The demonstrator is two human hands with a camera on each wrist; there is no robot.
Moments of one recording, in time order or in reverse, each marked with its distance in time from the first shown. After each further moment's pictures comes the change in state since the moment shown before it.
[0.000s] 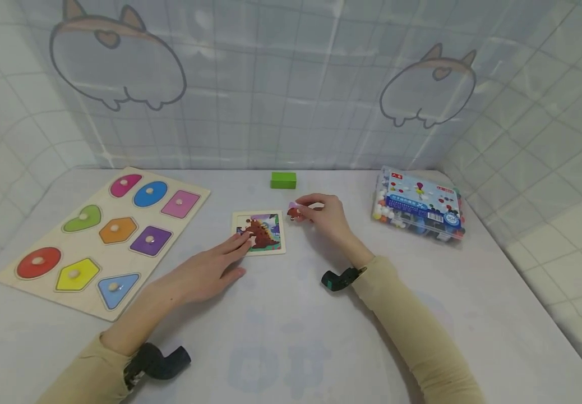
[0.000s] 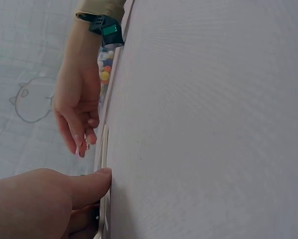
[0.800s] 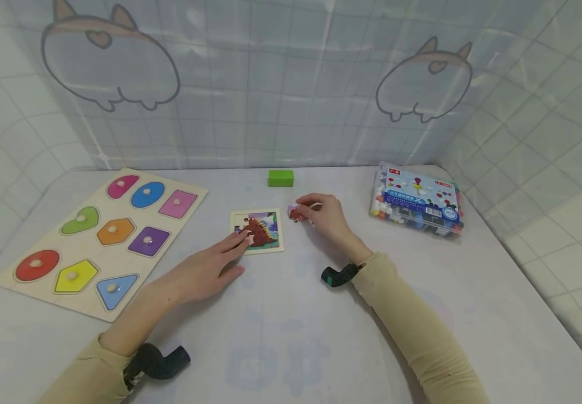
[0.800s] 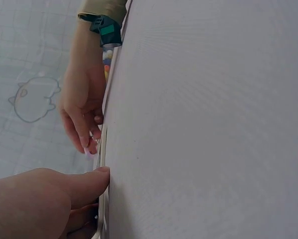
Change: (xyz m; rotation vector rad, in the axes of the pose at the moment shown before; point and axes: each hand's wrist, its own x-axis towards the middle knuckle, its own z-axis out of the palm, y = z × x) left_hand 0.001 -0.001 0.001 0.001 0.015 -0.003; right_hand 0.002 0.016 0.000 -0.108 0.003 -0.029
